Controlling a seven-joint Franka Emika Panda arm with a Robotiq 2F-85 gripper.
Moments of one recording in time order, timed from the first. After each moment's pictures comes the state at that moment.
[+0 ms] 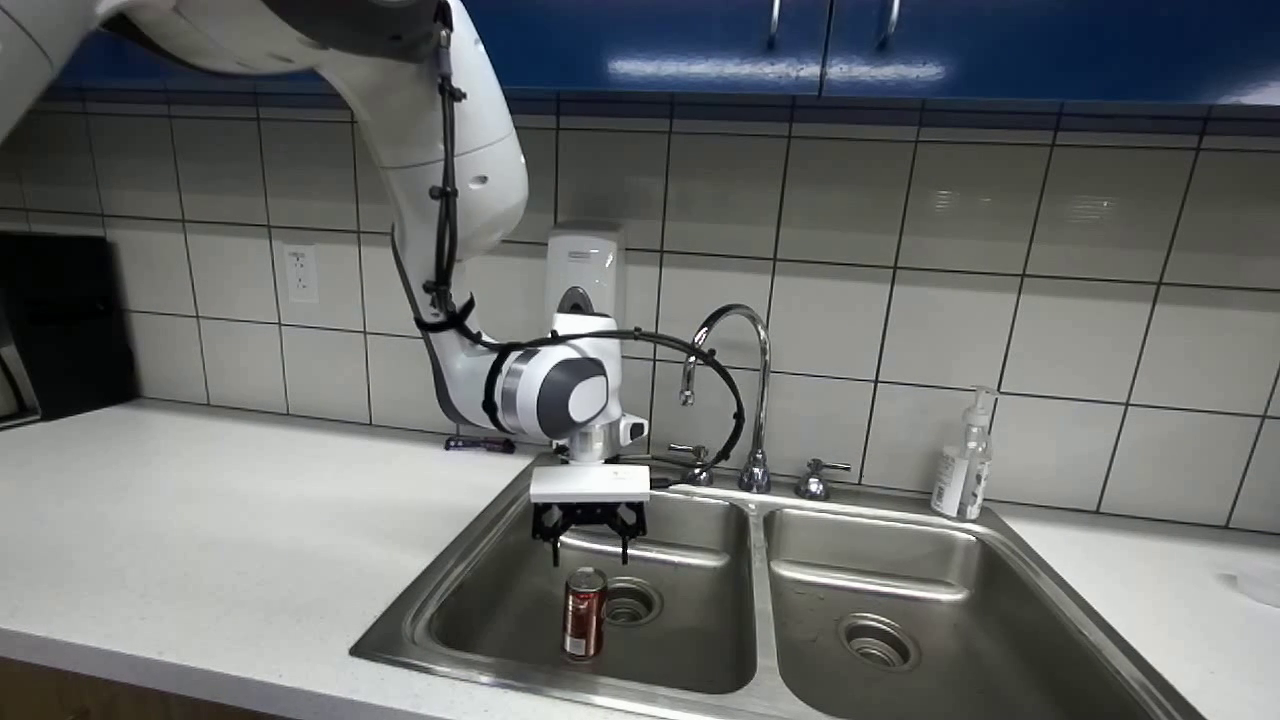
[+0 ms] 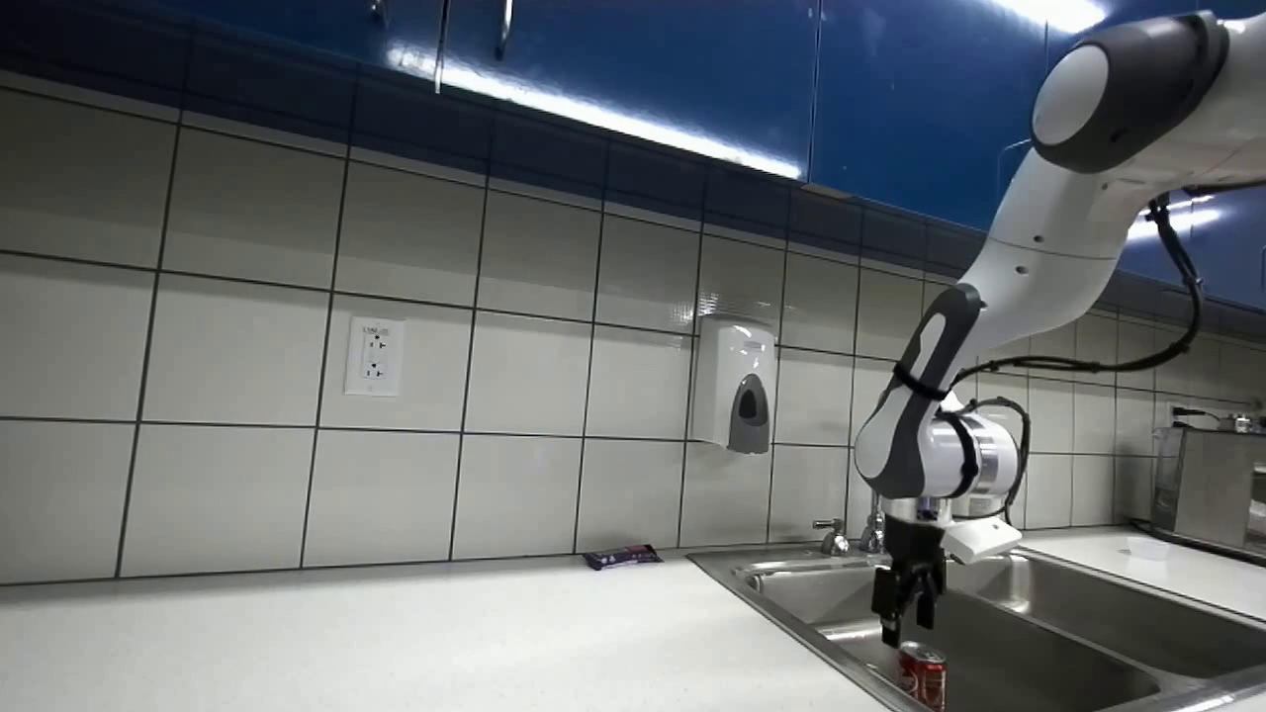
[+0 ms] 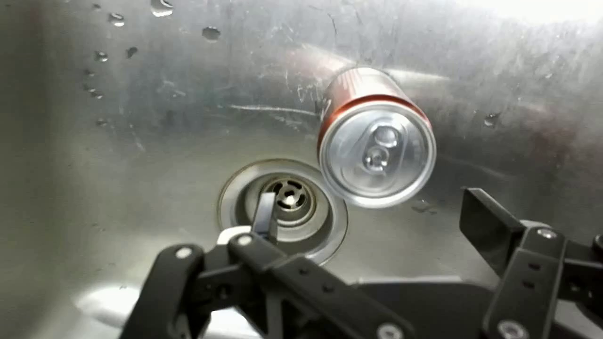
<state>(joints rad) -0.35 0.56 -0.02 -2.10 -0.06 2.74 -0.58</state>
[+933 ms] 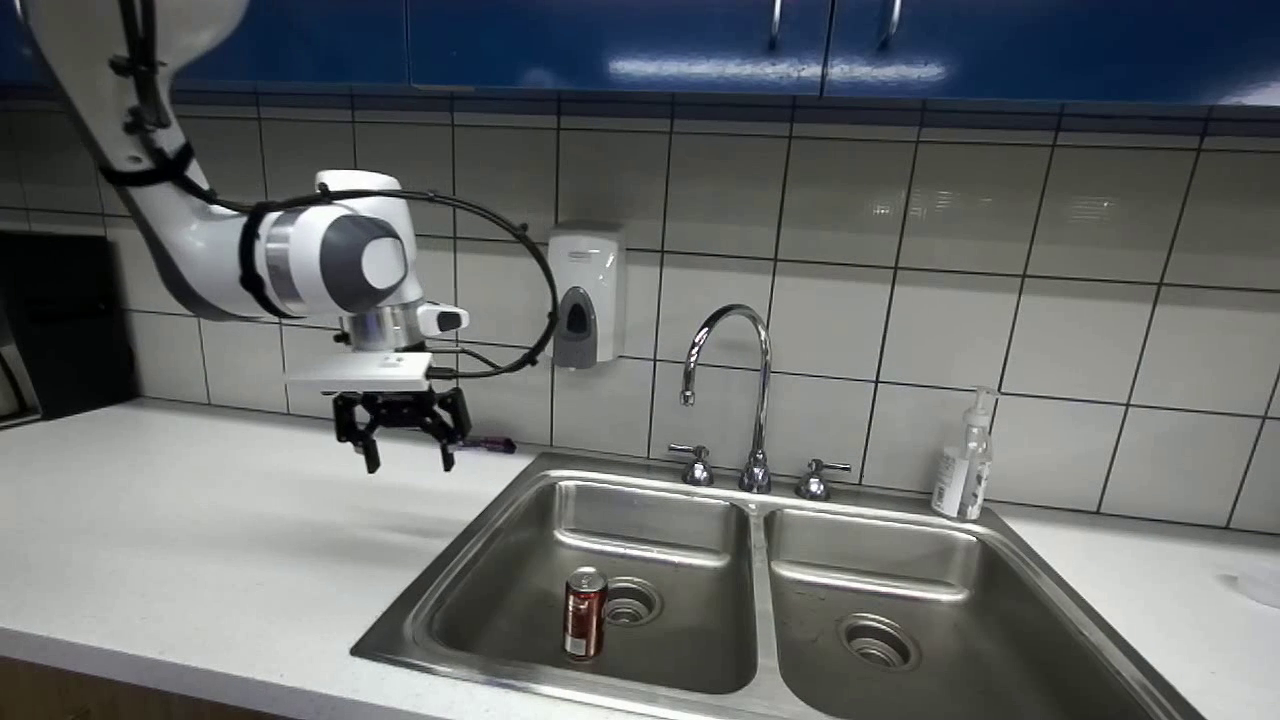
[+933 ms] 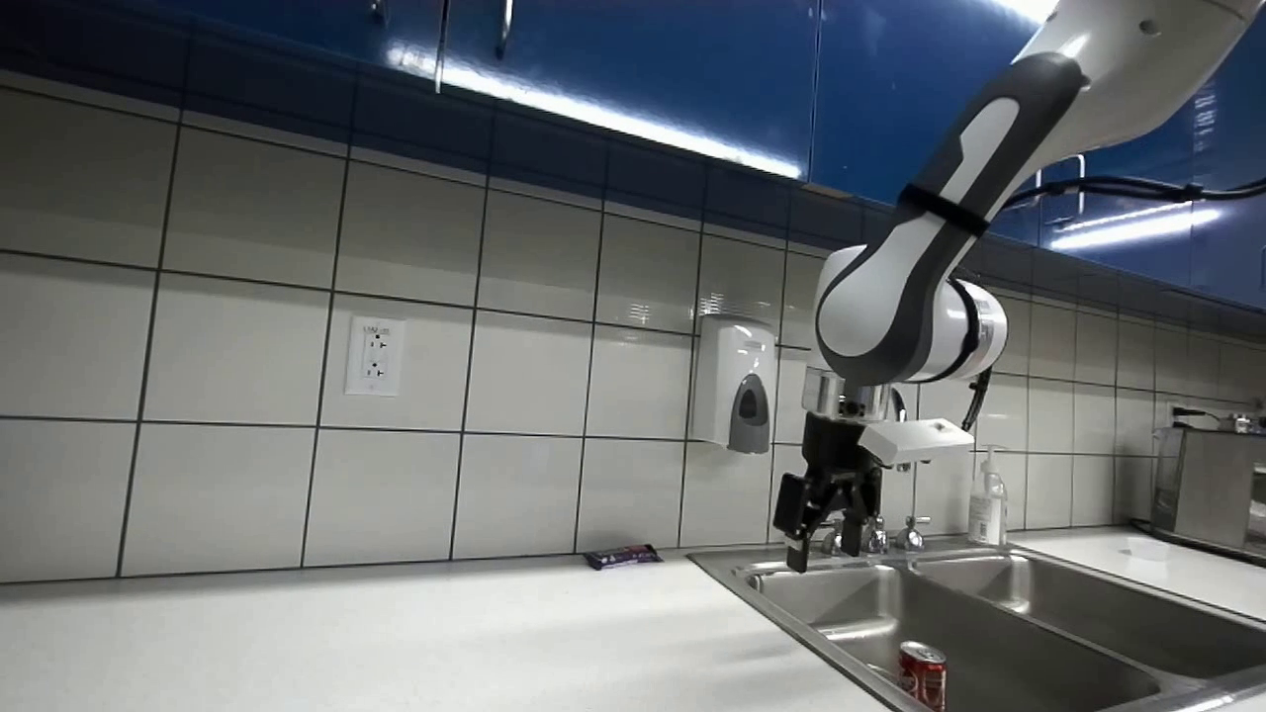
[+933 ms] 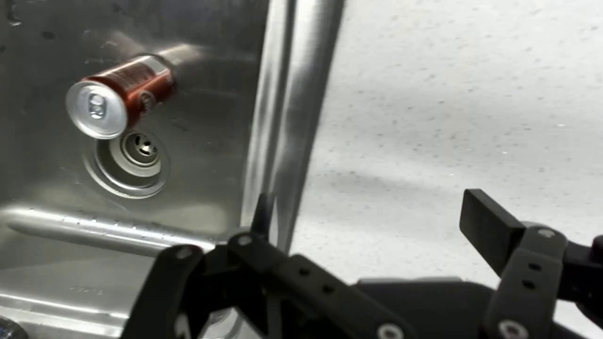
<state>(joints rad) 0.01 -0.01 0.01 -2.55 -0.13 2.69 -0.10</state>
